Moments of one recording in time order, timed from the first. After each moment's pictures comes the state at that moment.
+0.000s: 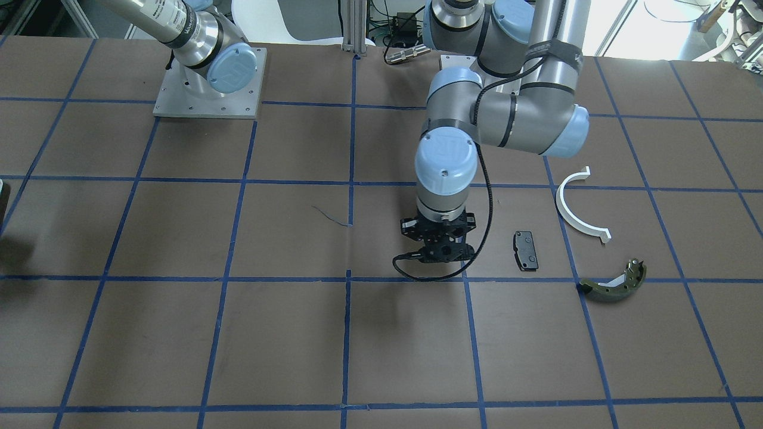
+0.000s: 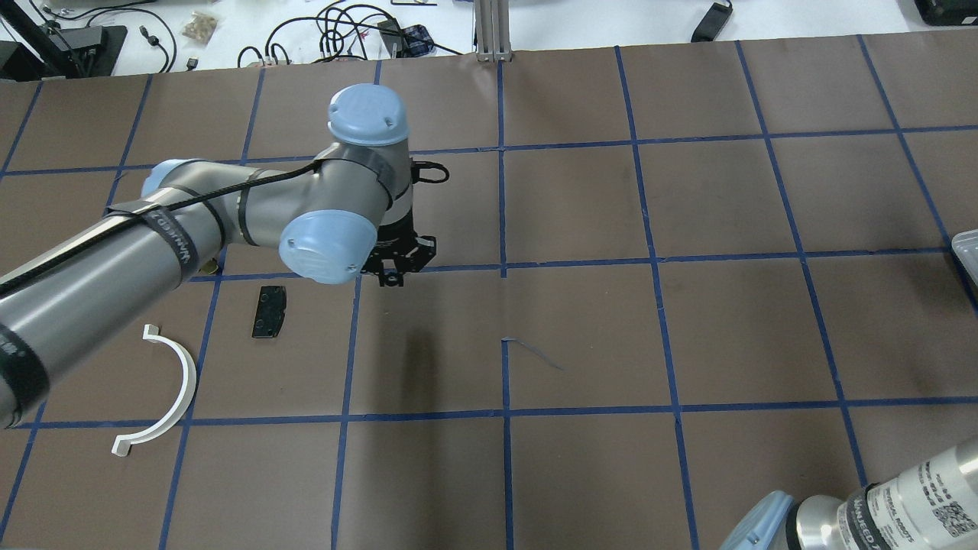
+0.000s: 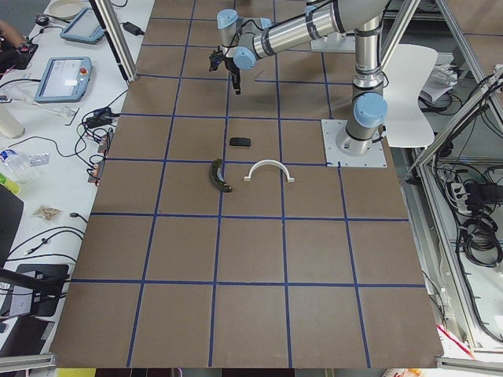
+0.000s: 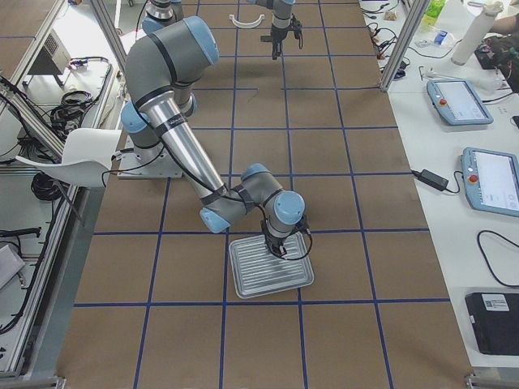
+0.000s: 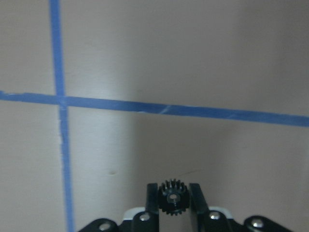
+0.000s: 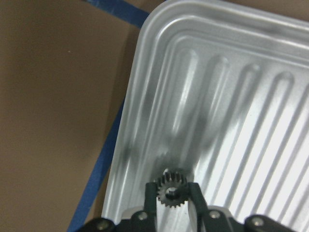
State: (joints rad) left arm -1.74 -1.89 -1.81 -1.15 1.68 -0.20; right arm 0.67 -1.04 1.68 -2.14 -1.66 -1.32
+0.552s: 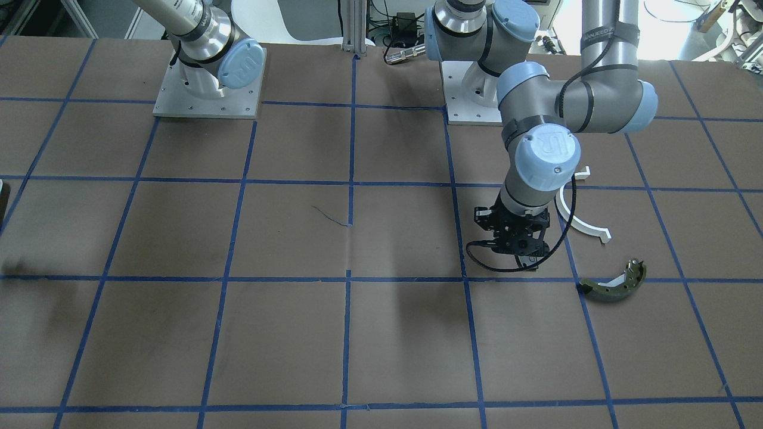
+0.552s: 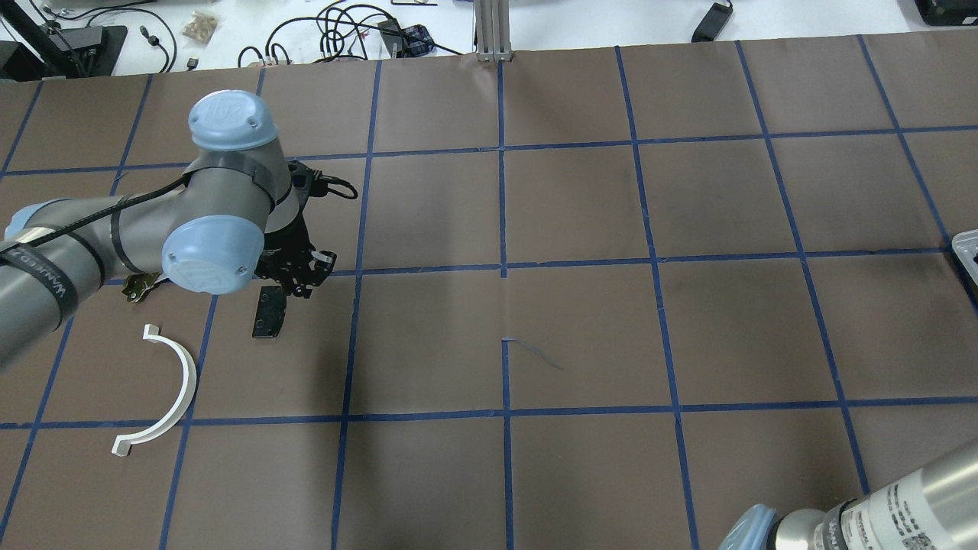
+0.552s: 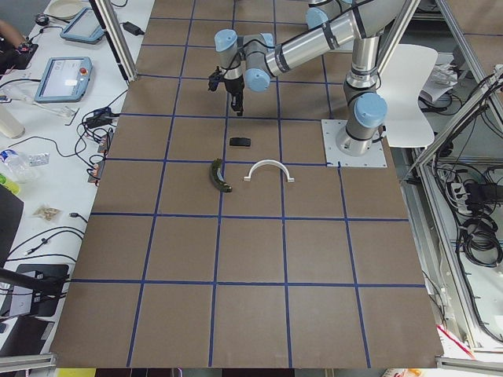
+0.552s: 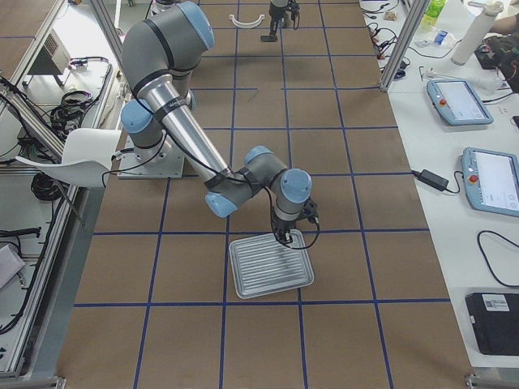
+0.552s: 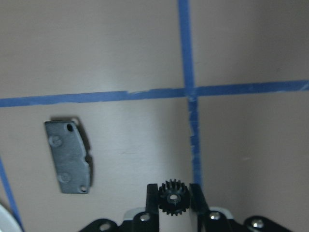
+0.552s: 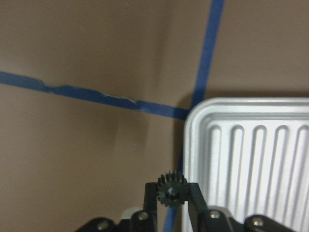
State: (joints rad) left arm -1.49 -1.79 -1.96 -1.08 1.72 0.23; right arm 0.84 -1.14 1.70 -2.09 -1.65 -0.91
